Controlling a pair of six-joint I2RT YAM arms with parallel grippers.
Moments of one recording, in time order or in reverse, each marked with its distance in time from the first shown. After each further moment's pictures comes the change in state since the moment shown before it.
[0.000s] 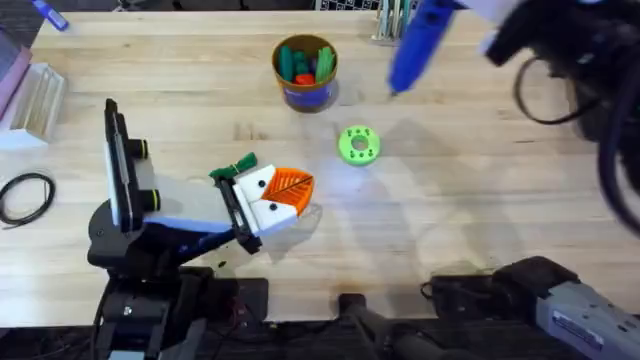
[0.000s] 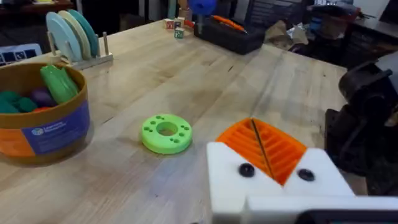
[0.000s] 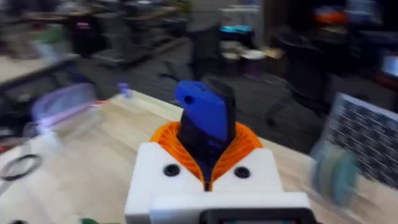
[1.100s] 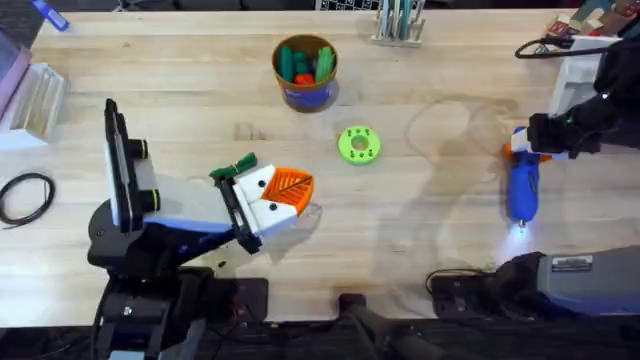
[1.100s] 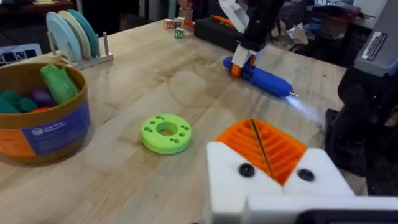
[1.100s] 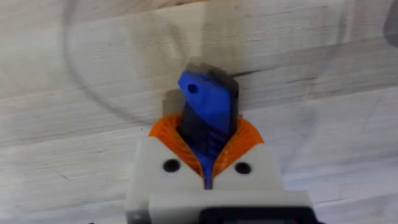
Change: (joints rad) left arm 0.000 0.000 0.000 0.000 0.000 0.000; right arm -0.735 0.735 0.208 -0.954 0.413 -0.420
